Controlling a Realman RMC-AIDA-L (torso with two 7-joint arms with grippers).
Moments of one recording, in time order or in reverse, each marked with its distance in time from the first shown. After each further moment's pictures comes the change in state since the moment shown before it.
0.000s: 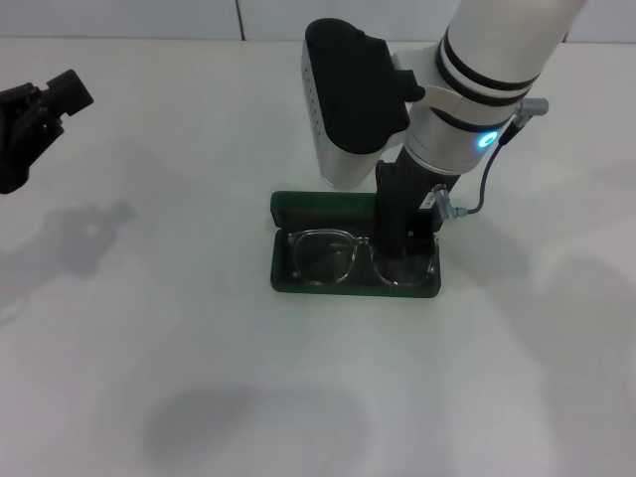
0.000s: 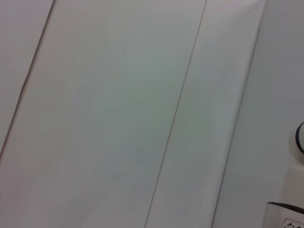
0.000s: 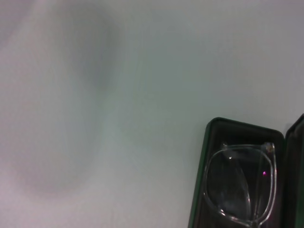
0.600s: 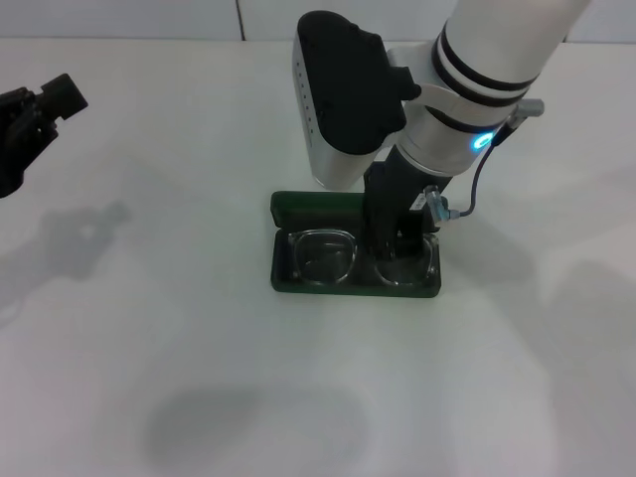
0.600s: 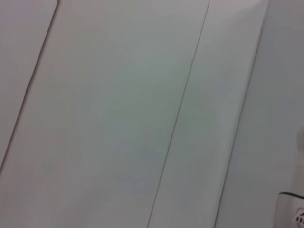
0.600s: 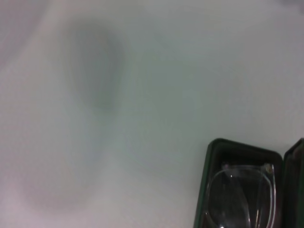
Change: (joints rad) left arm 0.012 0.001 0.000 0.000 -0.005 0.000 0.001; right arm -0.041 0.000 -0.001 -0.110 0.005 -0.024 0.033
